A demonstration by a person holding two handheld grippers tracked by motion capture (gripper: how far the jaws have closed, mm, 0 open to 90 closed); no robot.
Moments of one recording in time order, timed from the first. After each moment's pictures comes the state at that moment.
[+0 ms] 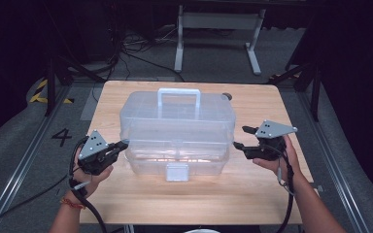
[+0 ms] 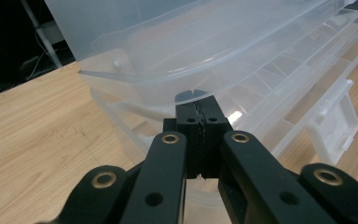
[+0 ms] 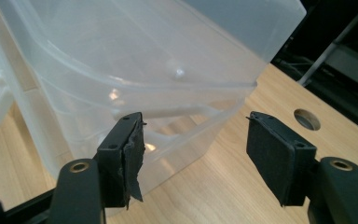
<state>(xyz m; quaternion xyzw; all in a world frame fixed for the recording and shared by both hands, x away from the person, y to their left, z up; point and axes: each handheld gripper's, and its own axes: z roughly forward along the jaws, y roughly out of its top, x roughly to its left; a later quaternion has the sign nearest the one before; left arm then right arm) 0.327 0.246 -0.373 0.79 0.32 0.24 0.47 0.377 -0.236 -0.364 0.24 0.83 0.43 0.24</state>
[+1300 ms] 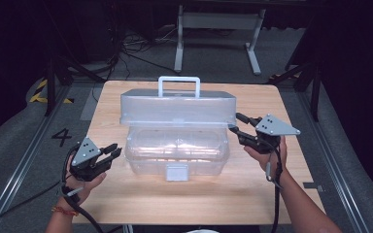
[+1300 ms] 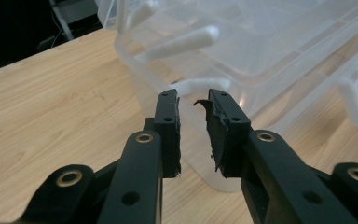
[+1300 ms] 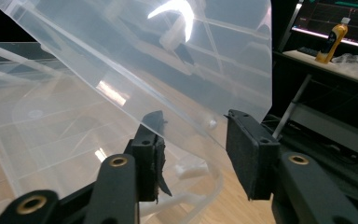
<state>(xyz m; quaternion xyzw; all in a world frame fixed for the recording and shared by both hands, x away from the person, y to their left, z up) 0.317 0.270 -0.395 0.79 0.36 0.25 0.43 0.382 -0.218 -0.353 0.24 0.74 0.54 0.32</state>
